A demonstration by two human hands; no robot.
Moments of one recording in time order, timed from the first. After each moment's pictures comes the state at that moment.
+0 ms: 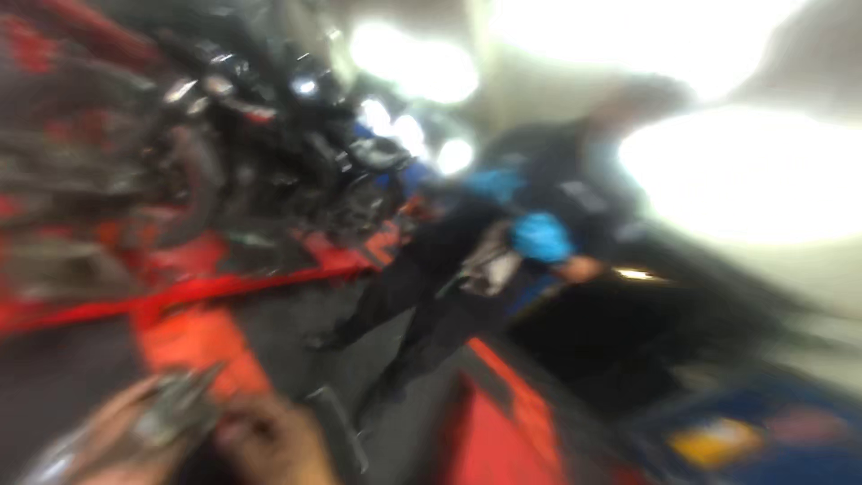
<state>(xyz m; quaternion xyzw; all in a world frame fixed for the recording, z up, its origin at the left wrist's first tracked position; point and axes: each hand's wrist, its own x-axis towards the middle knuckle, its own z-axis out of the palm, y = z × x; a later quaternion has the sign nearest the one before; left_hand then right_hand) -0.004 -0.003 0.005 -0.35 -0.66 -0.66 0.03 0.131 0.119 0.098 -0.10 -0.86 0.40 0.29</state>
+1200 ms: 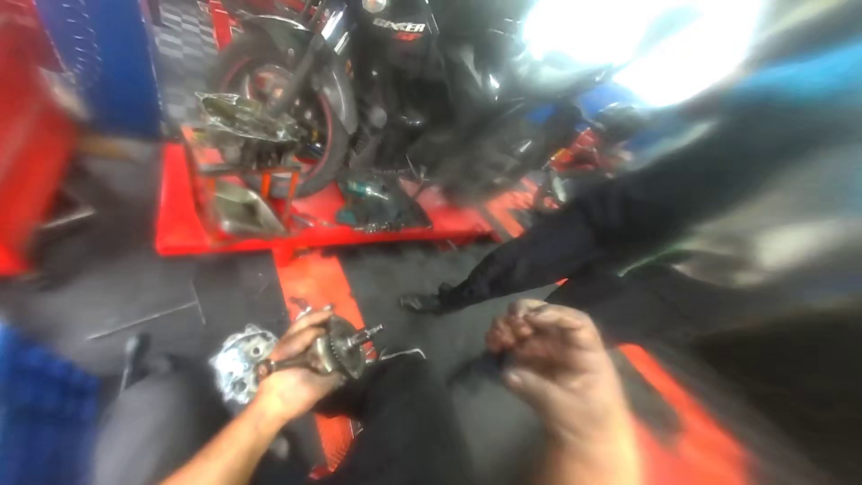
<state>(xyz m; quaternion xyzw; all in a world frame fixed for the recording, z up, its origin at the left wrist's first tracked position) -0.010 0.009 -0.027 -0.36 -0.64 -0.68 -0.05 0.180 0.243 0.162 0.07 -0.82 0.49 0.28</state>
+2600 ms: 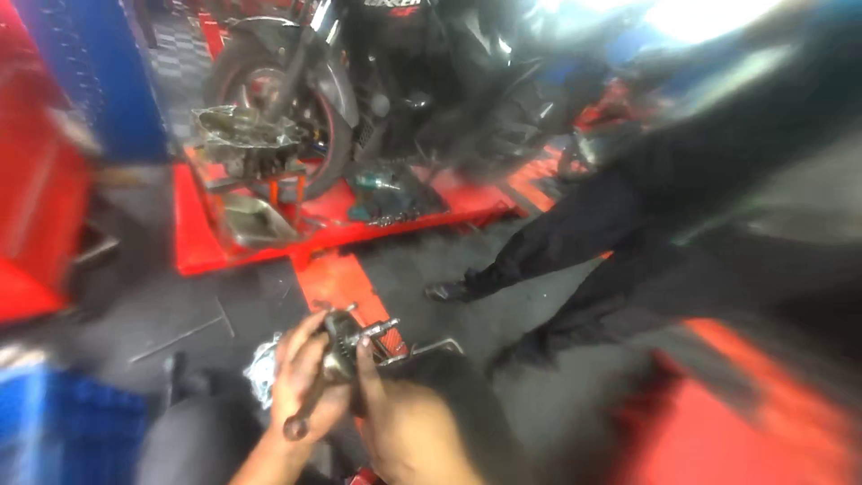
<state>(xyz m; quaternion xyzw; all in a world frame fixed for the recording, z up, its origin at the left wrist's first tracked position) -0.016 -0.004 -0.022 -0.34 -0.68 -0.64 0.11 0.112 0.085 0.052 -0.14 -0.98 -0.04 0.11</state>
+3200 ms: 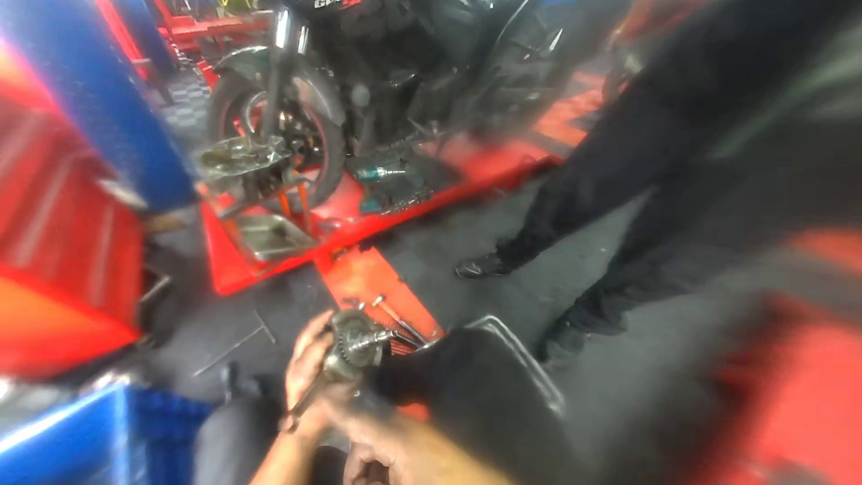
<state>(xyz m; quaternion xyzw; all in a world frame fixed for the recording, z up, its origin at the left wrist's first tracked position) -0.010 -0.001 -0.021 -0.41 -0.63 -0.65 0.13 0.150 0.095 0.068 0.10 -0.80 0.59 -0.02</state>
